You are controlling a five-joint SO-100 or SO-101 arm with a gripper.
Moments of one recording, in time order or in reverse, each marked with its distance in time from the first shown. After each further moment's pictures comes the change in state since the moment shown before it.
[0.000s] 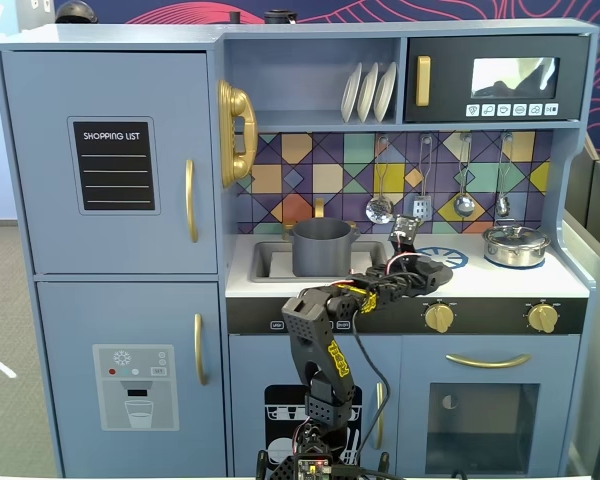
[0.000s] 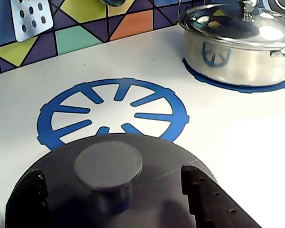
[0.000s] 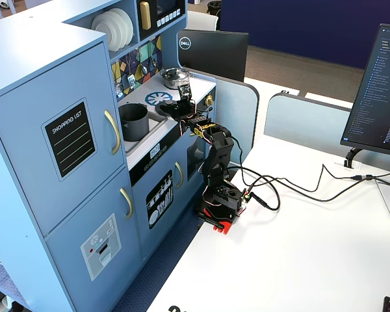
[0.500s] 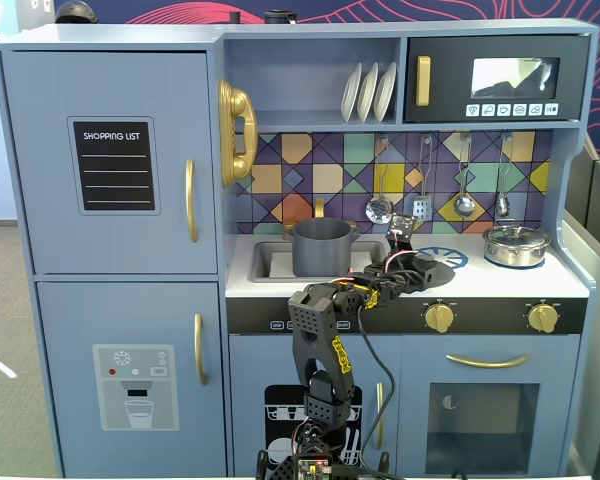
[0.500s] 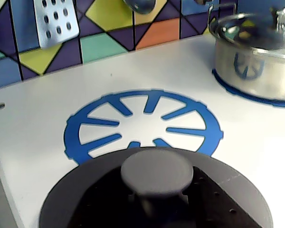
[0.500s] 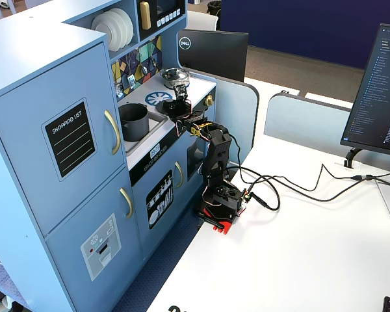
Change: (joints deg) arm -2.7 -4.0 -2.5 -4.4 0.5
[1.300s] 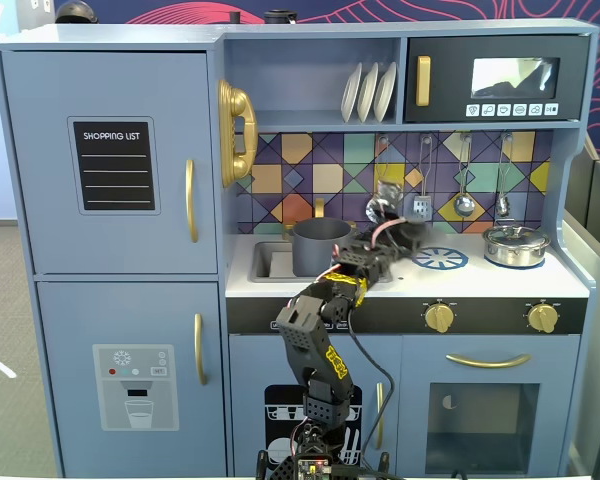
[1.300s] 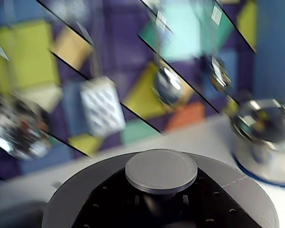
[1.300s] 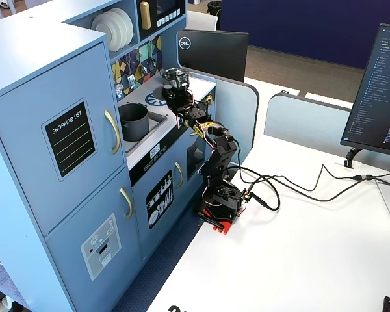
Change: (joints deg) arm -3.8 13.0 -8.3 13.2 1.4
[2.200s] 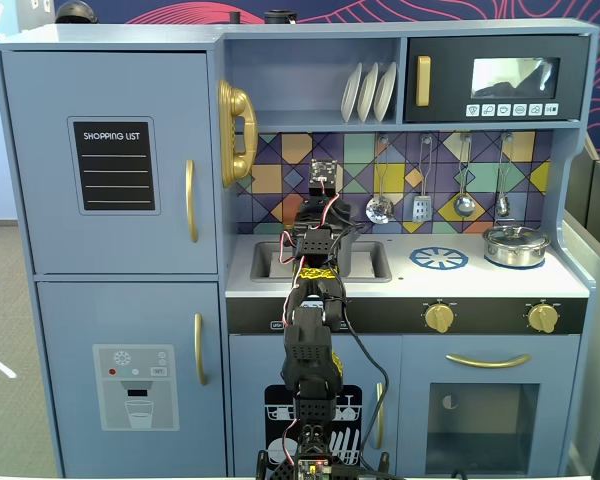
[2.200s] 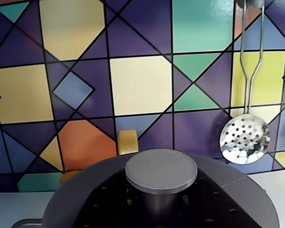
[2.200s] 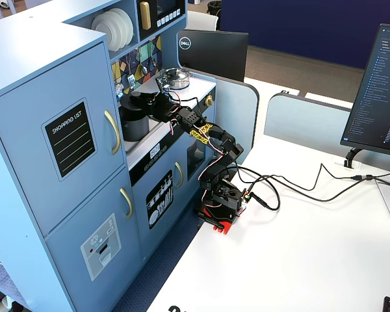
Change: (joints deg) arm -24.3 6.9 -6.3 13.9 -0.1
